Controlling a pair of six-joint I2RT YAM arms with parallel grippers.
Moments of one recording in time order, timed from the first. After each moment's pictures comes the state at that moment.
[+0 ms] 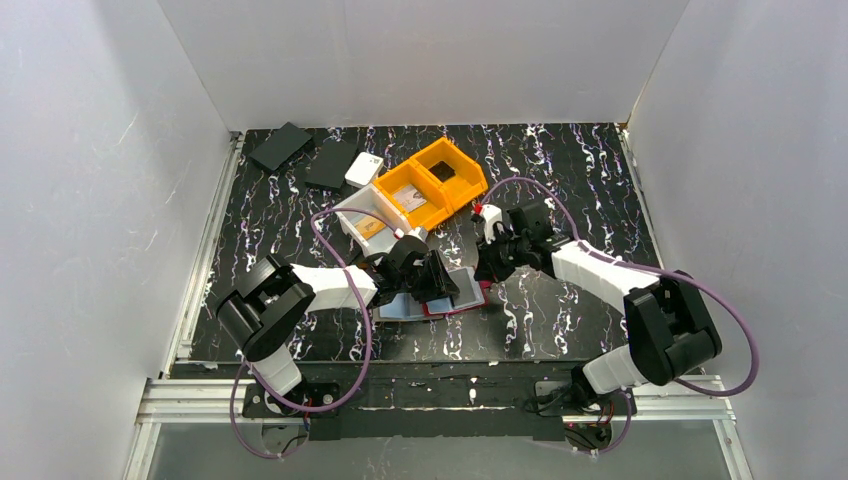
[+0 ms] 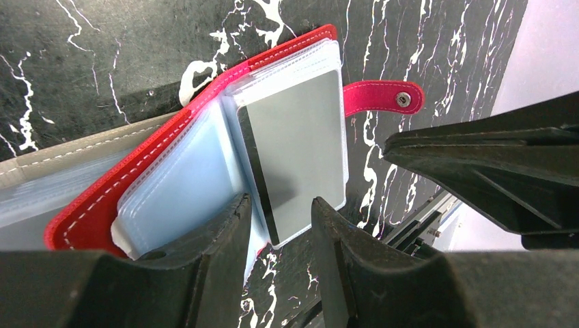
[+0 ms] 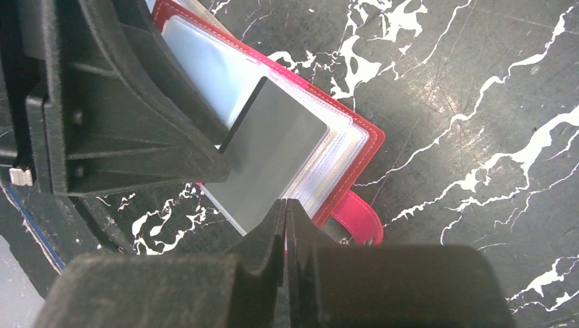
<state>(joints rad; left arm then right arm) -0.83 1.68 0.76 0.18 0.12 -1.03 0.49 1.45 0.81 -0.27 -0.51 -0.09</state>
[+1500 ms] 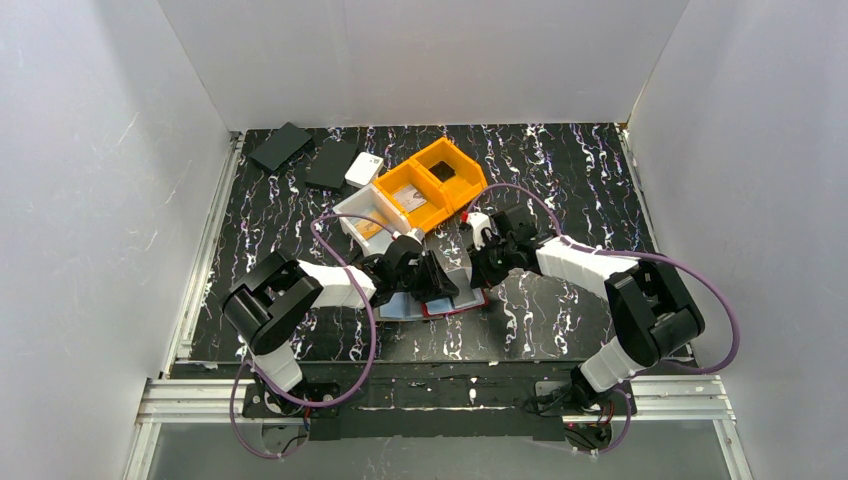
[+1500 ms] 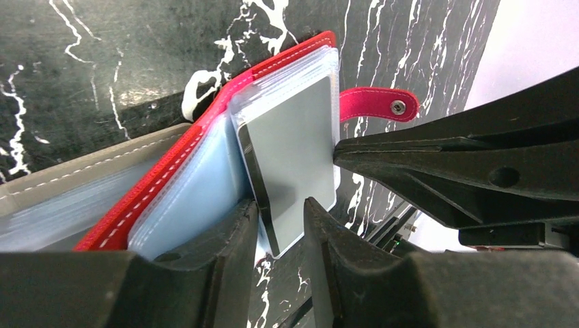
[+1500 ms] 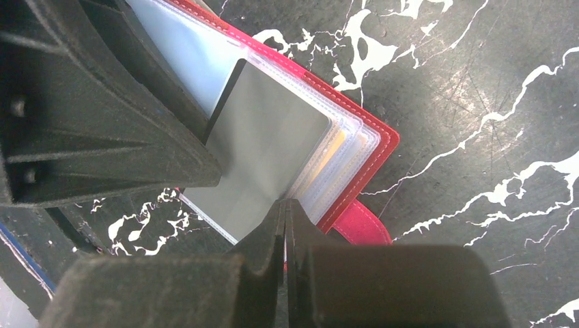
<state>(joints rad) -0.81 1.72 0.73 0.29 0.20 -1.08 0.55 1.55 0.84 -0.29 -0.45 -0.09</state>
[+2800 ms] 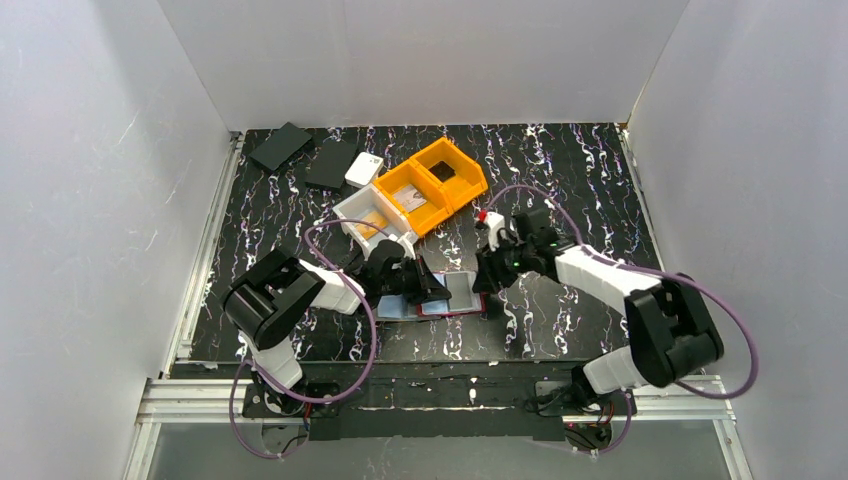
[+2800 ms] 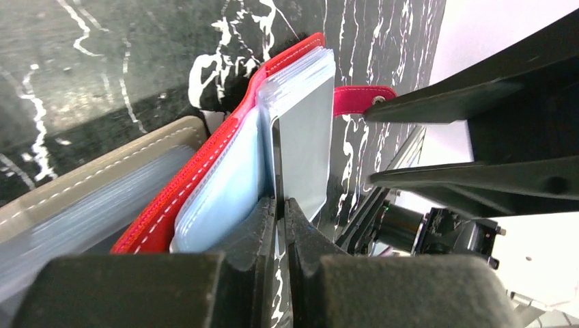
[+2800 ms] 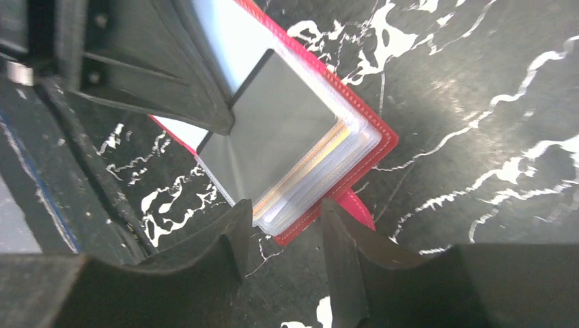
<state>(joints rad) -0.73 1.74 0.58 0.56 0.38 -1.06 0.49 1.46 0.76 -0.27 -0.58 -0.13</state>
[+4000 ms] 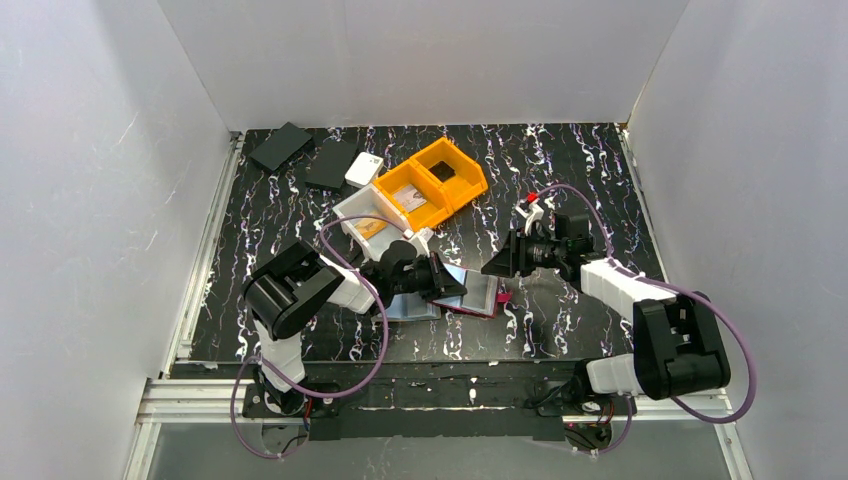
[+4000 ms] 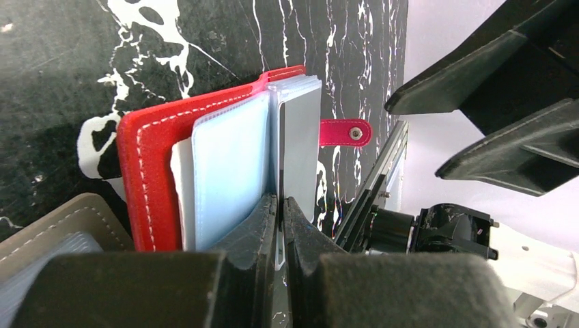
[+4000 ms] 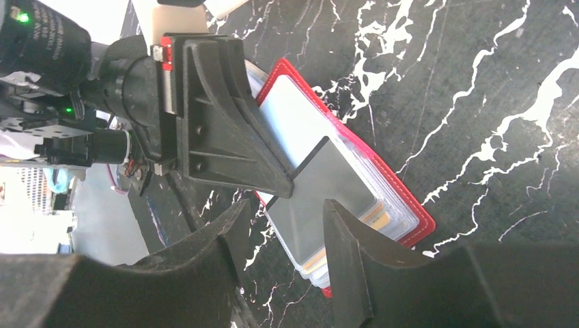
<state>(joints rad) -0.78 1.85 0.65 0.73 0.39 -1.05 0.22 1.33 0.59 0.06 -0.89 0.27</state>
